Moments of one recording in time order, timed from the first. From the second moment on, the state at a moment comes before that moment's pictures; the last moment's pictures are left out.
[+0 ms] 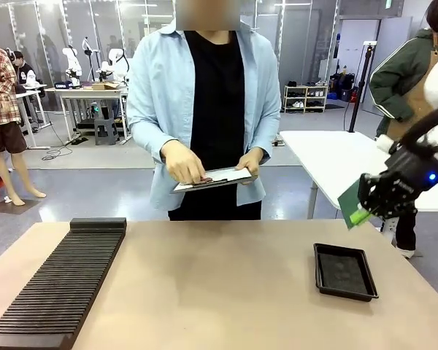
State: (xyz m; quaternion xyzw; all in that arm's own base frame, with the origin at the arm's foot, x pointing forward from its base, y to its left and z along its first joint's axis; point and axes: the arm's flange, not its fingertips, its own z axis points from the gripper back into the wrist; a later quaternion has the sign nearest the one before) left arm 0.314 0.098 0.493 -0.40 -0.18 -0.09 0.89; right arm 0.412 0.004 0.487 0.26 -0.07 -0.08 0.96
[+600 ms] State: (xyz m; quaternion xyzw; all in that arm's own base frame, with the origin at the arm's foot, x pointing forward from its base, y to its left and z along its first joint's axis) left arm 0.314 0.098 0.493 -0.40 -0.18 -0.09 0.89; right arm 0.434 0.033 0.407 0.23 -0.02 -0.11 0.97
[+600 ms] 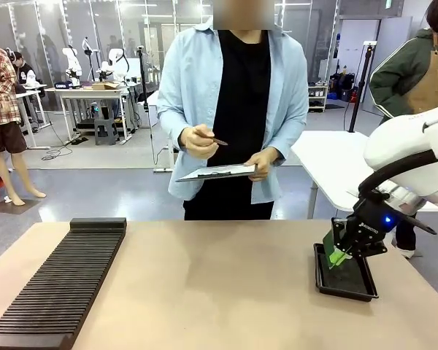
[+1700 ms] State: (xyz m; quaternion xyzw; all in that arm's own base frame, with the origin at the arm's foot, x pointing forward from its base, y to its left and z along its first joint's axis) left arm 0.314 0.098 0.493 -0.40 -0.18 -0.09 0.89; right arm 0.457 0.012 0.358 0.21 -0.01 -0.14 0.97
